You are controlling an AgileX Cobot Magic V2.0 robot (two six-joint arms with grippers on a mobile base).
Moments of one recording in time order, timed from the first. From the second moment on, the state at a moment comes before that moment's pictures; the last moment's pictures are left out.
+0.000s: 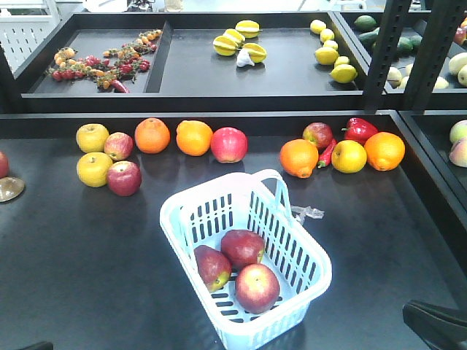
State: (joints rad) left arm -0.42 0.54 0.00 -0.19 0.13 -0.08; right arm 0.33 0.40 -0.33 0.39 0.53 -0.49
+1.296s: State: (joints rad) left arm 0.01 -0.01 0.02 -0.03 0.08 0.07; right arm 0.33 0.40 -0.33 0.39 0.53 -0.49
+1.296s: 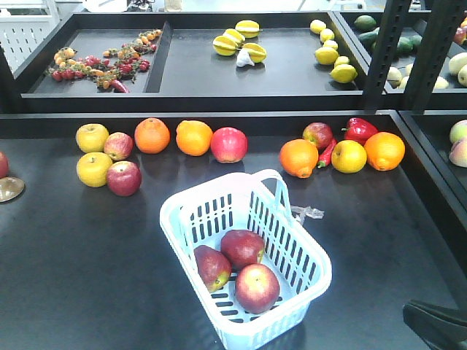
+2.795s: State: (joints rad) left arm 0.01 -0.01 0.02 -0.03 0.08 0.07; right arm 0.28 0.31 -0.28 0.31 0.56 -0.45
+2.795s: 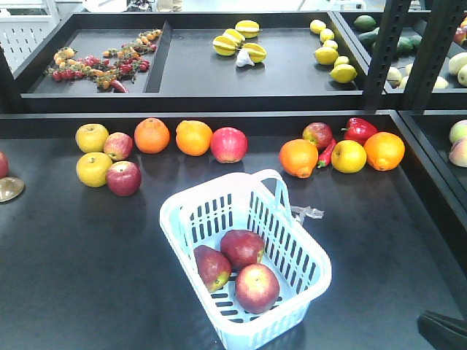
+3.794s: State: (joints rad) left arm 0.01 -0.01 0.02 -0.03 0.08 0.07; right arm 0.20 -0.01 0.03 -0.01 0.25 0.04
